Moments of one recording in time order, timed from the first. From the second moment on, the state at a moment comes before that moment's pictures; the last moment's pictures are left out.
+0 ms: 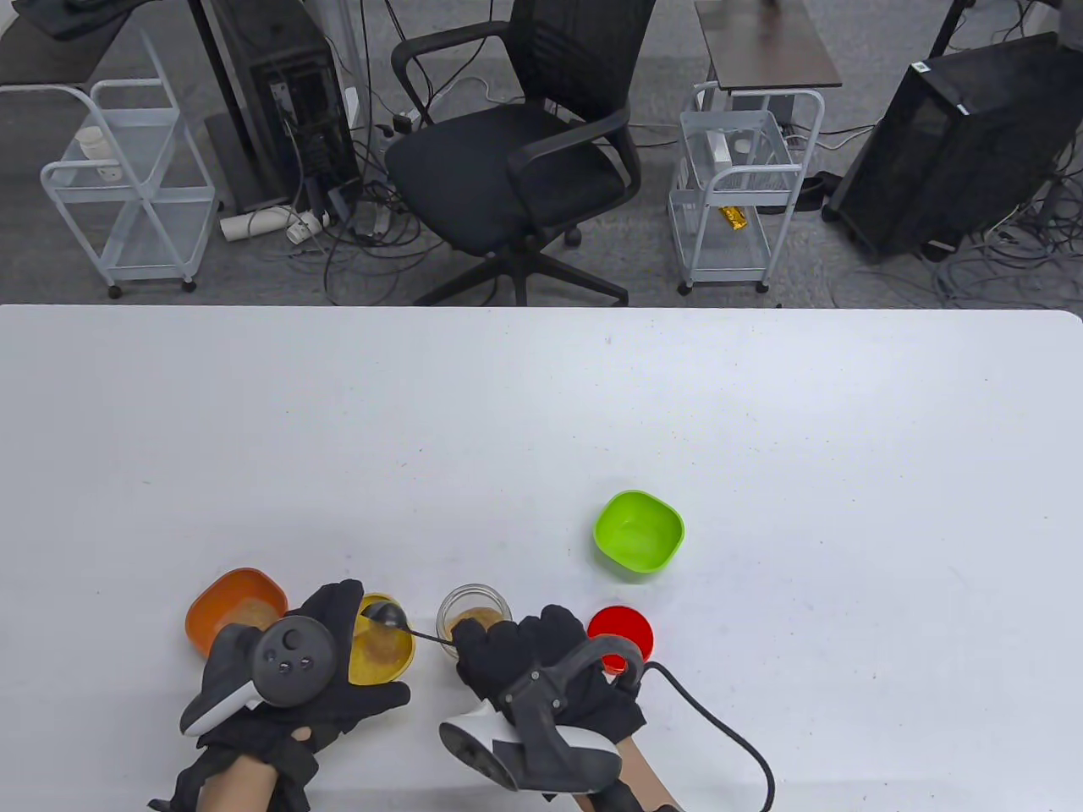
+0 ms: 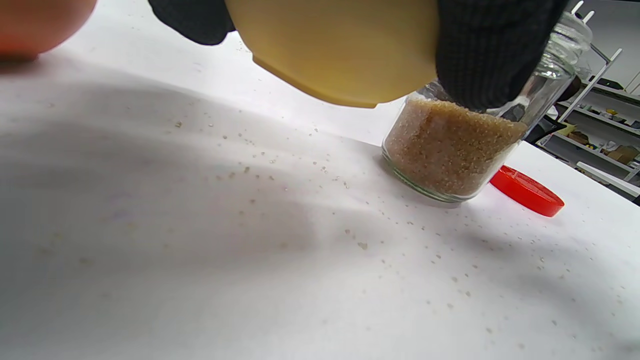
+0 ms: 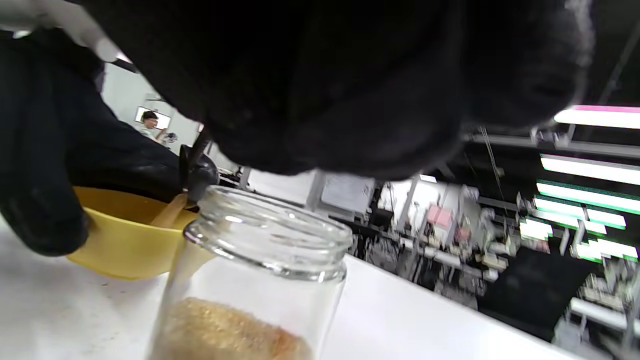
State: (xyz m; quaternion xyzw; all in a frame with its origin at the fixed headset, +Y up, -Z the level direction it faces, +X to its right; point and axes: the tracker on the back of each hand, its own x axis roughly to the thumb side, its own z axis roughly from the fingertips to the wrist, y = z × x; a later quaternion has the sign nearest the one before) left_hand -0.265 -0.698 -0.234 -0.16 -0.16 0.16 0.96; right_hand -0.037 -0.621 -0.184 -0.32 0.24 -0.91 0.08
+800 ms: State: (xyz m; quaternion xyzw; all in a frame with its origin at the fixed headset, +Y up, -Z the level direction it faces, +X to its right) left_hand -0.265 -0.701 -0.234 -0.17 -0.15 0.16 0.96; right_hand 0.046 -0.649 -0.195 -0.13 0.15 -0.94 -0.28
